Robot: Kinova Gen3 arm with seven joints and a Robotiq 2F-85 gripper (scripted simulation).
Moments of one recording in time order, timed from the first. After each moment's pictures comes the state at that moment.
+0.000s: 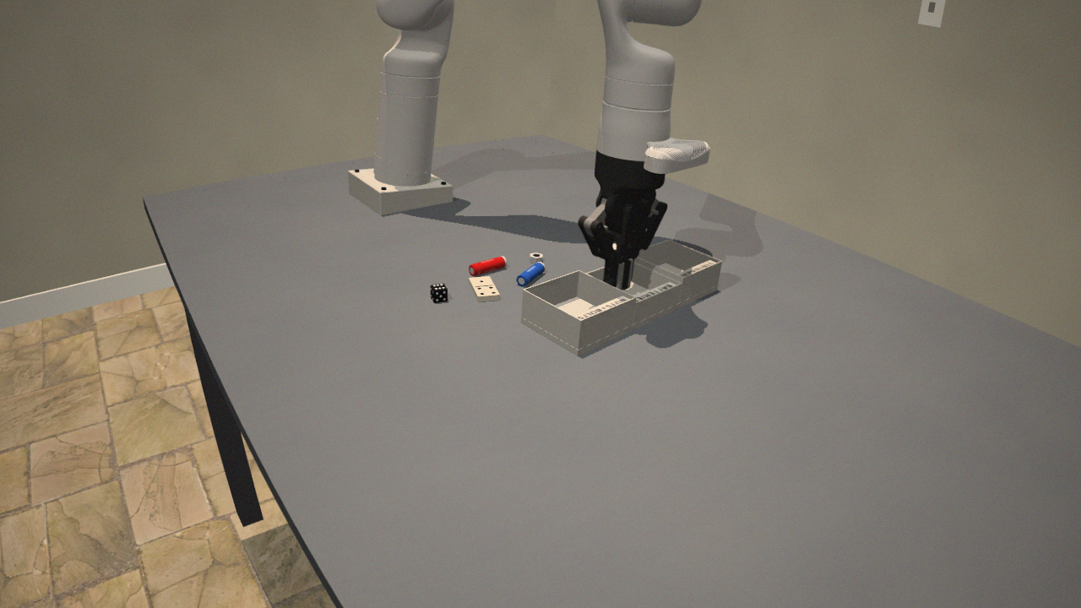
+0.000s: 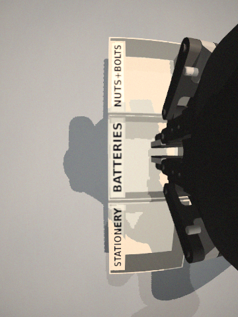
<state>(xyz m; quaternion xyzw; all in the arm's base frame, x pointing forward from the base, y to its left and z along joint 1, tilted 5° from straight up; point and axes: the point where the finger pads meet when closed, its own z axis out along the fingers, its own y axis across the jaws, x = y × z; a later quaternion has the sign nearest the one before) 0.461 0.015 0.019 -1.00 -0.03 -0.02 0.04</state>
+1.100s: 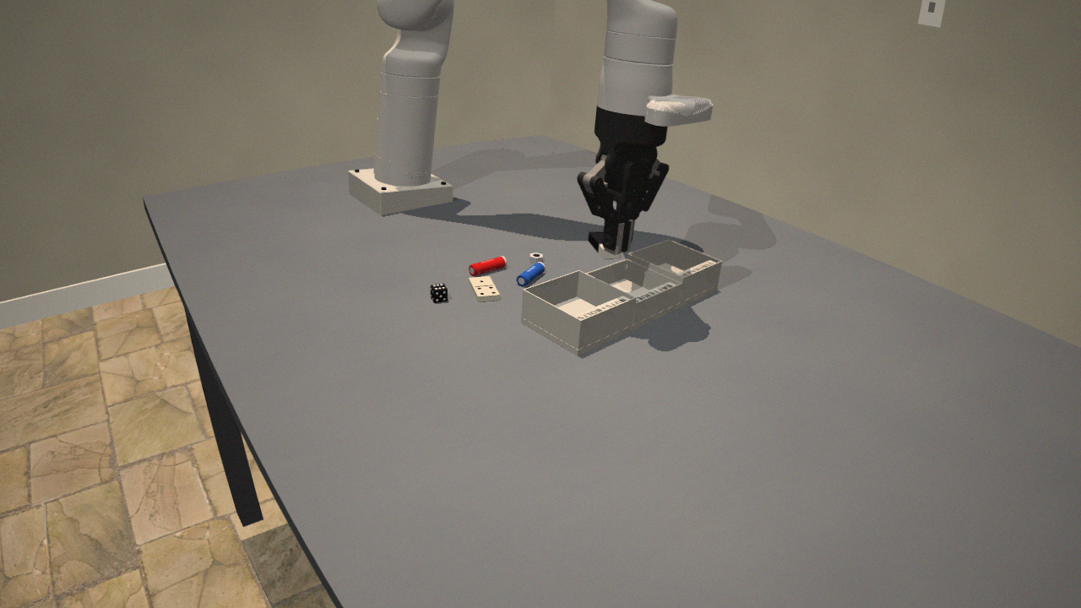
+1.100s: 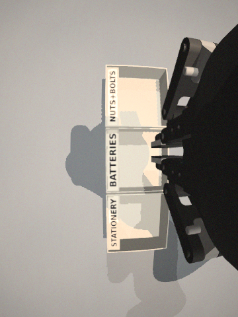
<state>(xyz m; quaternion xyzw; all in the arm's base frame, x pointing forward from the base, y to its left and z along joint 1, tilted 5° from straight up) 0.457 0.008 0.064 -1.00 -0.03 -0.01 0.03</state>
